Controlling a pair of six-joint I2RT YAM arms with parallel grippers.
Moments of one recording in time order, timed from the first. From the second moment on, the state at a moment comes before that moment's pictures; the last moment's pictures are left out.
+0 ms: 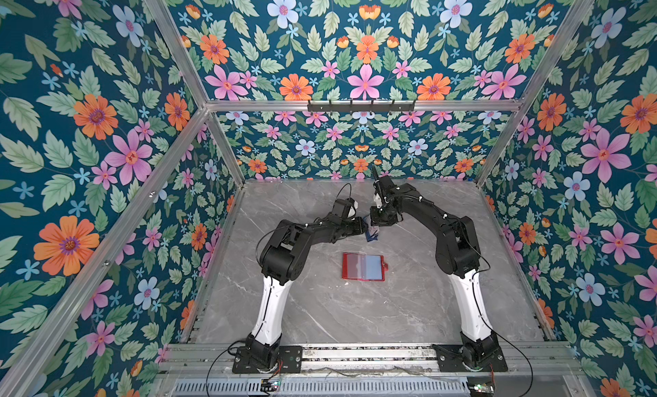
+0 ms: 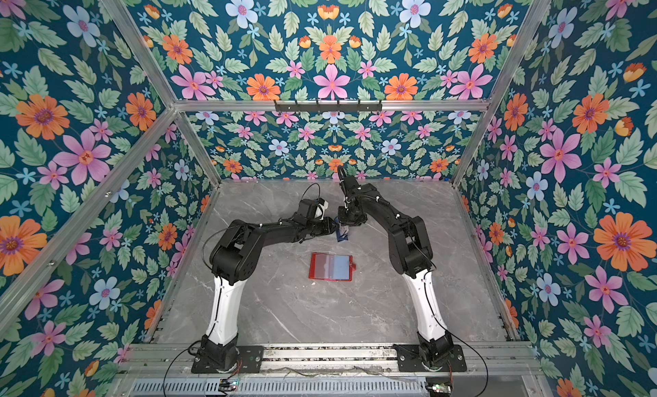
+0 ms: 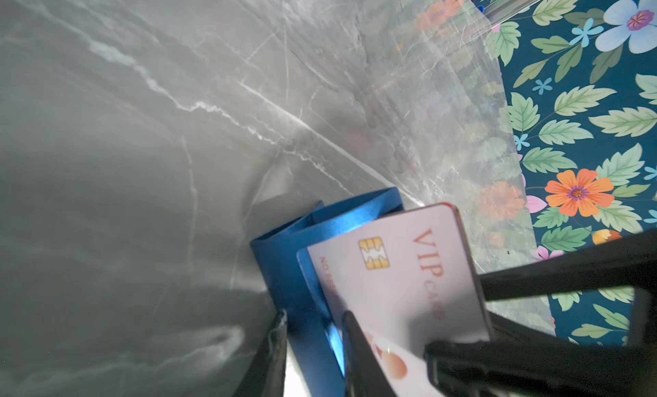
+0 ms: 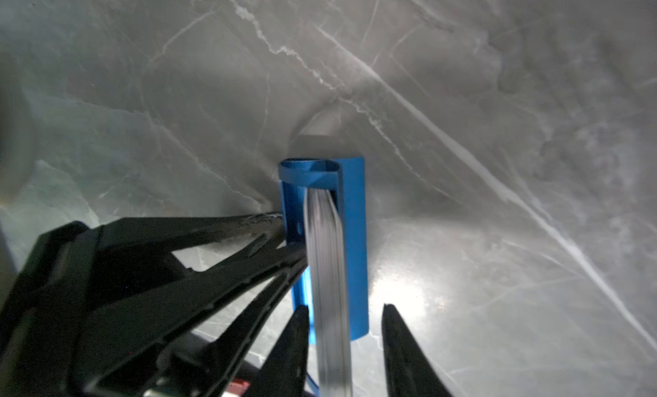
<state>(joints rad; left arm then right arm) -0.53 2.21 1.39 0.11 0.37 -0.58 0.45 2.31 2.03 -0.96 -0.14 0.38</state>
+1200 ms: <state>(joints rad) -0.53 2.22 1.41 0.10 0.38 -0.58 0.46 2.36 2.14 -1.07 -0.08 0.35</state>
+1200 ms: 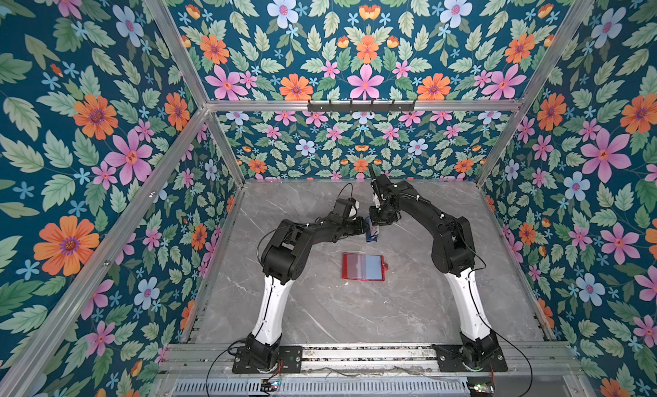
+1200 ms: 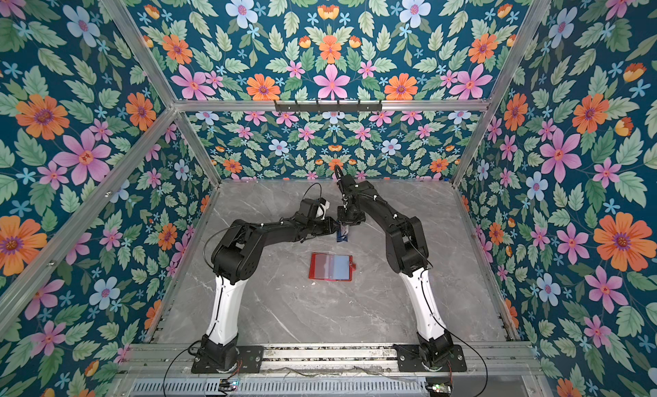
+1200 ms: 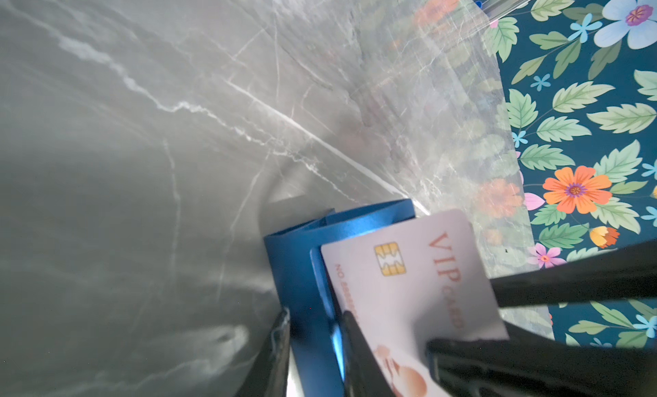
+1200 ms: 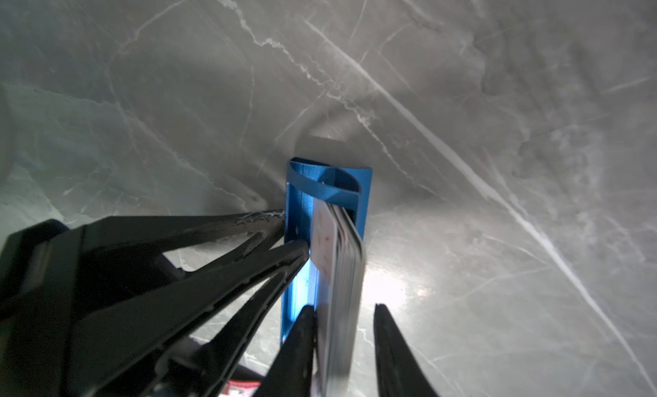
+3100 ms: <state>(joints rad) -0.53 2.23 1.42 0.10 0.38 -0.59 0.47 2.33 2.18 -1.14 -0.04 0.32</state>
